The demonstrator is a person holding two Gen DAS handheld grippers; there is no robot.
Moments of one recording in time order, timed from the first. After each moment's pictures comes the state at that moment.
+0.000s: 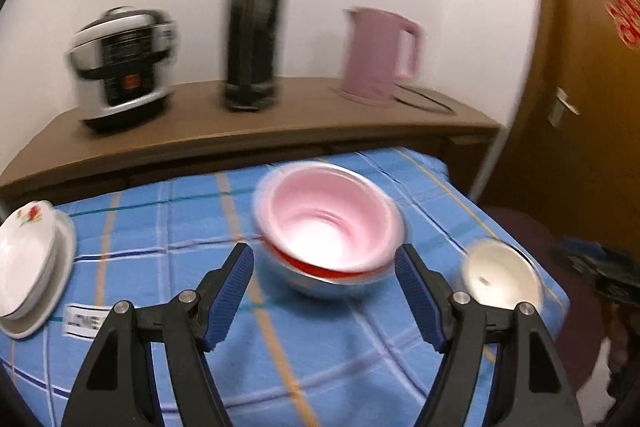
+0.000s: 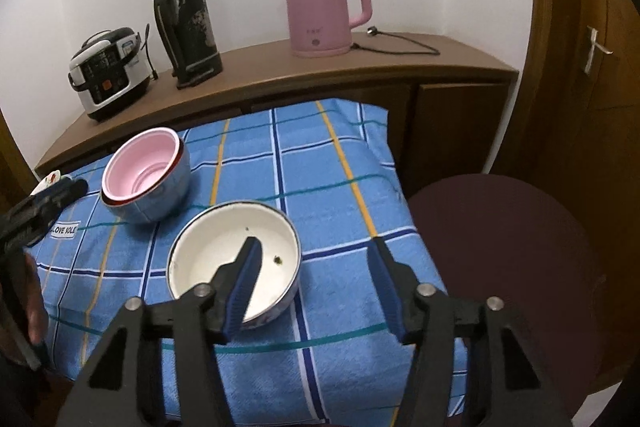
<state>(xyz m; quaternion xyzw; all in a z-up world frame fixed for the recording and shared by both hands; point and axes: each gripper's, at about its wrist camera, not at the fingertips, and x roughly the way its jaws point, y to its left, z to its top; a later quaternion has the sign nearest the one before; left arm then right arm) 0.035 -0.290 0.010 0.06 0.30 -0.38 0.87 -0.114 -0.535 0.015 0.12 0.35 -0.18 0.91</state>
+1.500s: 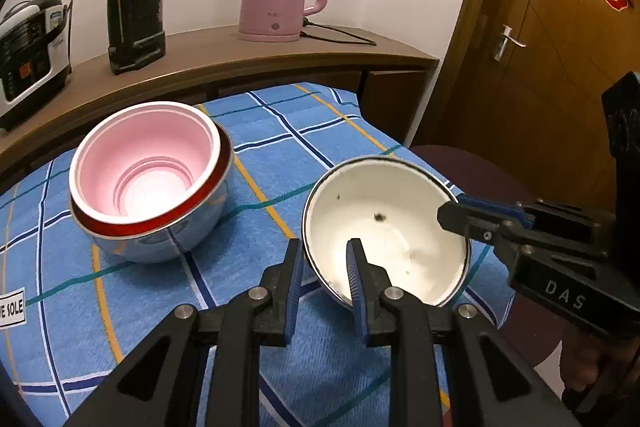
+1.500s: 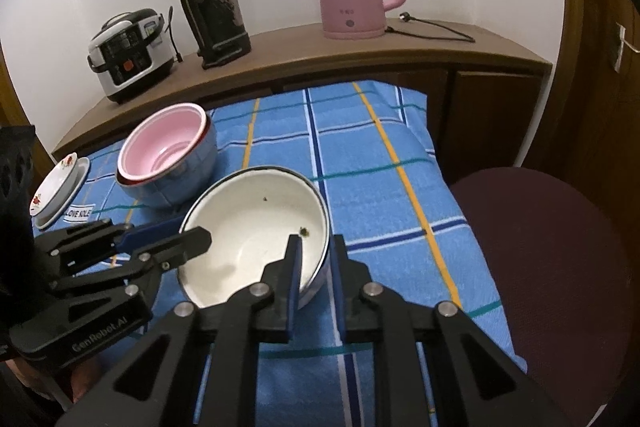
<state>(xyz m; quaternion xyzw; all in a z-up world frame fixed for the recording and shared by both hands) -0.007 -0.370 -0.024 0.10 0.36 -0.46 0.81 -0.094 -0.519 0.001 0.12 0.36 -0.13 0.92</state>
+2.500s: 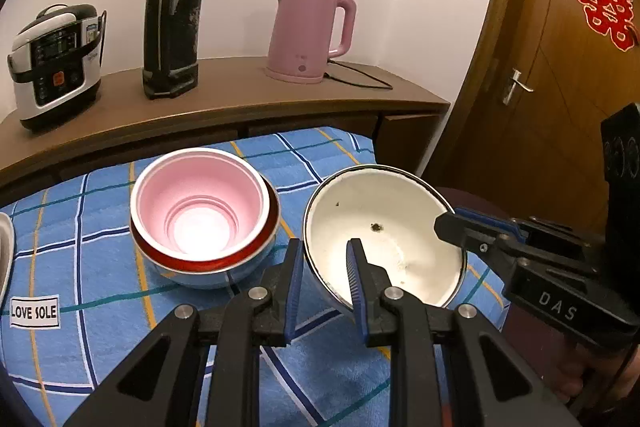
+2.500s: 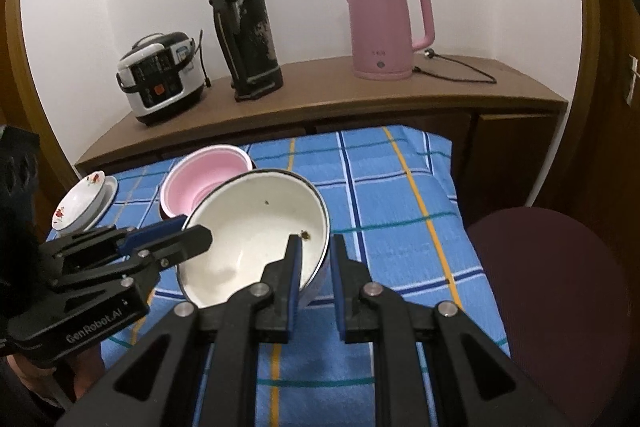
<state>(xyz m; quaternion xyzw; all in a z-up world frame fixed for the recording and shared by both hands) 0.008 -0.341 0.019 0.05 0.33 -0.44 0.83 -0.081 -0.498 0.040 0.10 0.31 -0.10 0.94</state>
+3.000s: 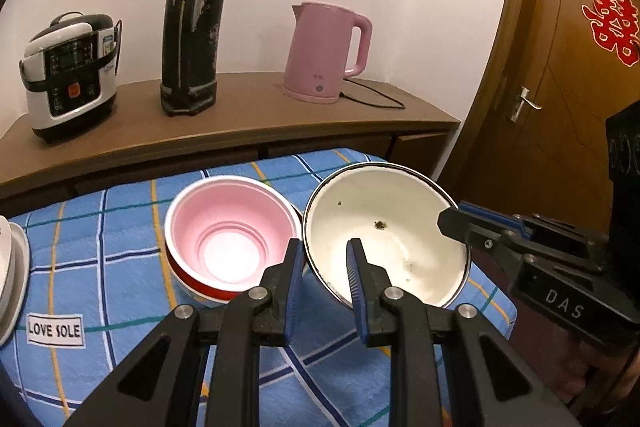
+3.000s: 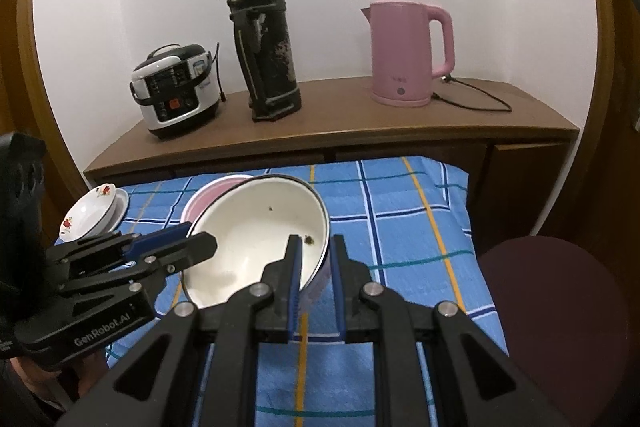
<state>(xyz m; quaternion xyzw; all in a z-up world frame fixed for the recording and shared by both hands) 0.027 -0.325 0.035 0.03 0.31 -0.43 0.85 -0.057 -0.484 0.060 0.08 0.30 -0.09 0.95</state>
